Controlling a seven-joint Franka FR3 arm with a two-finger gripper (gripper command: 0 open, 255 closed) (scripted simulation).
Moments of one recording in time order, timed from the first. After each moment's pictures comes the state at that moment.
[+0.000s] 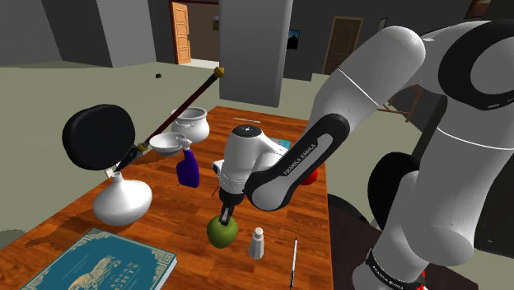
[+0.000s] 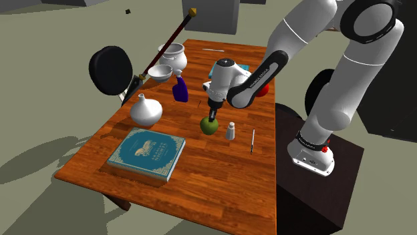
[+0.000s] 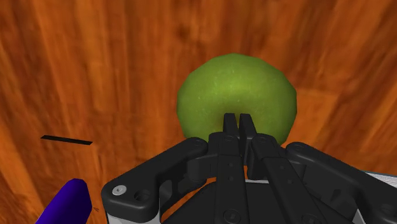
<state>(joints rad) 0.22 0.03 0.25 -2.54 -0.06 2.74 -0.06</state>
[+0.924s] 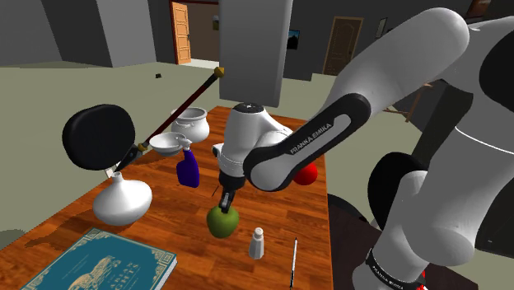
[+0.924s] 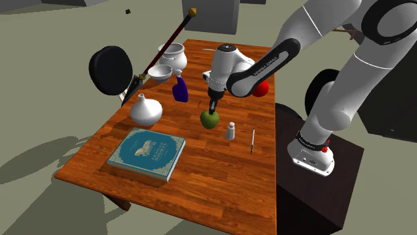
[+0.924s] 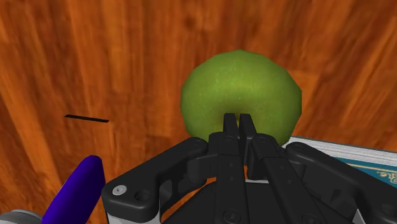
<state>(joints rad) 0.23 -0.11 0.25 -2.51 0.02 2.58 -0.11</state>
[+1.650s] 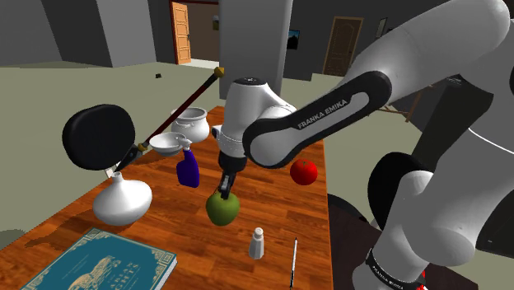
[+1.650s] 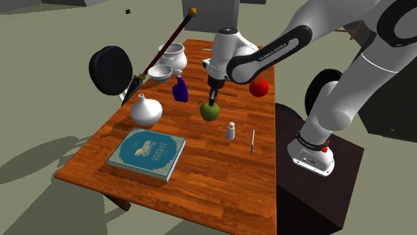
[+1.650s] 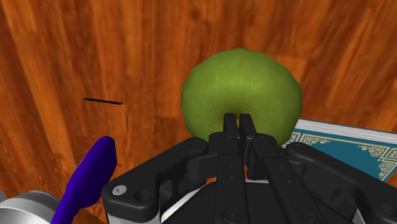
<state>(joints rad) 0.23 -0.21 0.24 -2.44 0.05 2.41 -0.14</state>
